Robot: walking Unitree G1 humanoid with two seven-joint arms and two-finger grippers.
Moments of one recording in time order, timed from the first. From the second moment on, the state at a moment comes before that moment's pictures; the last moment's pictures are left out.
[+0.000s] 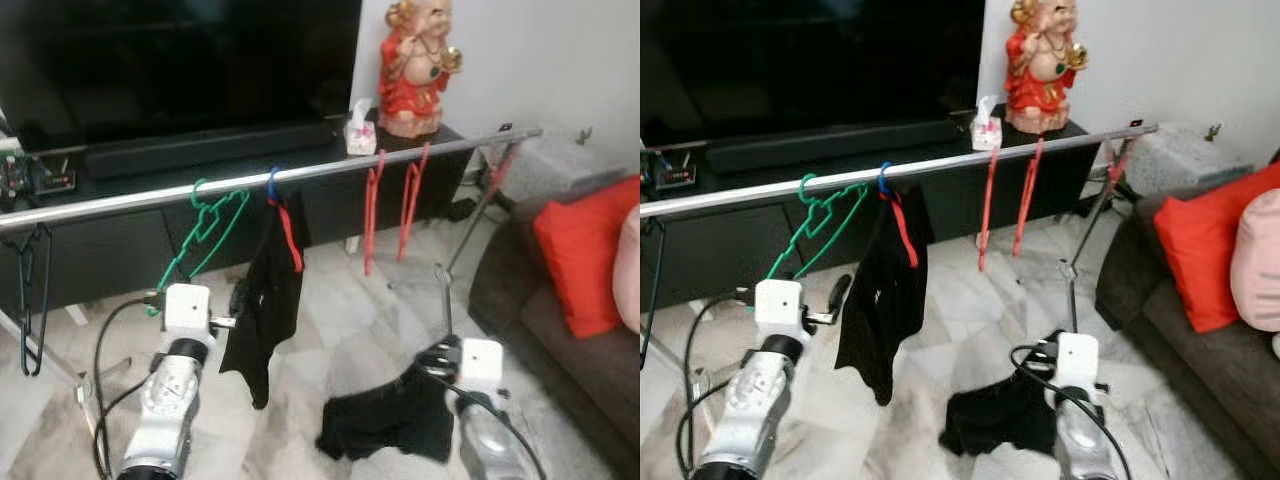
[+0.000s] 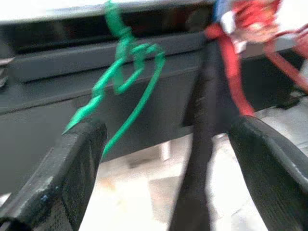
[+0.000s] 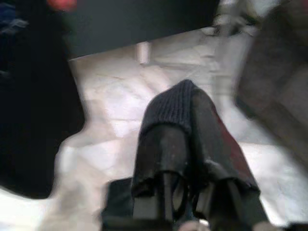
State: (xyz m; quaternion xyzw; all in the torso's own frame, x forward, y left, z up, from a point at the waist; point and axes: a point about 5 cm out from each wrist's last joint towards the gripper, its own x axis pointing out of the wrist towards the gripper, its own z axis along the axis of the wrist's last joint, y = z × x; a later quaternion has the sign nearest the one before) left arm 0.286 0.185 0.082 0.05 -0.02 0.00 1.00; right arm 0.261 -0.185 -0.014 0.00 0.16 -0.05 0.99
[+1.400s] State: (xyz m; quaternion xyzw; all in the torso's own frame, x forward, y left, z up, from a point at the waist) left arm 0.286 0.172 0.081 0.02 -0.02 -0.03 1.00; right arm 0.263 -0.192 -0.011 0.00 0.16 -0.06 0.99
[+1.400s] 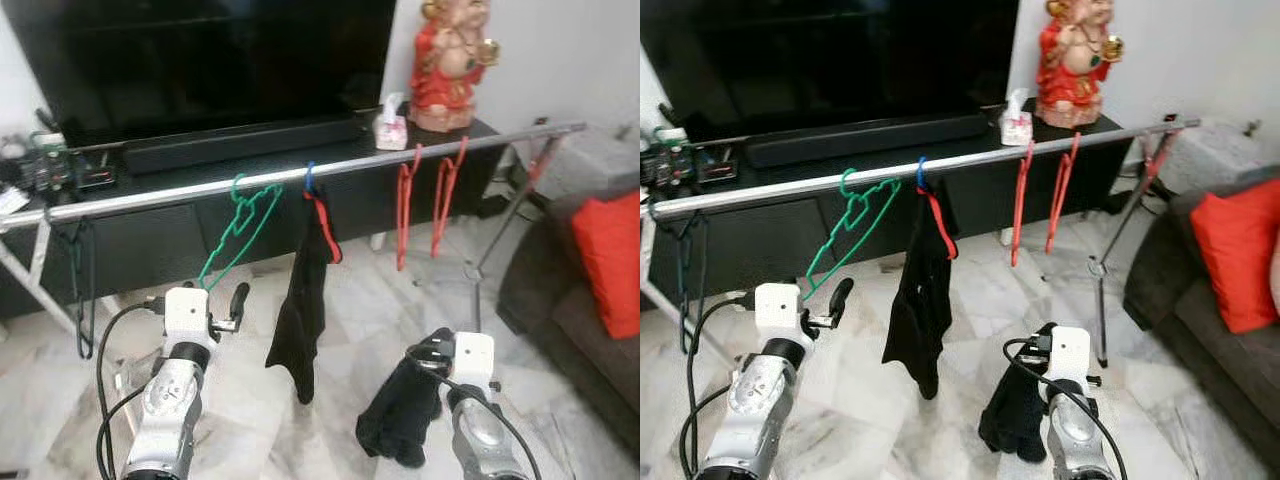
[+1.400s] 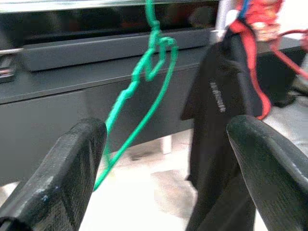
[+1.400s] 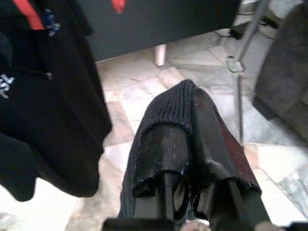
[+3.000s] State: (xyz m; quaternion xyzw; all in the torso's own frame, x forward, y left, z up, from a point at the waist) left arm 0.285 0.157 0.095 0.02 -0.04 -0.06 1.00; right arm 0.234 -0.195 -0.037 0.00 0.22 -0.08 0.97
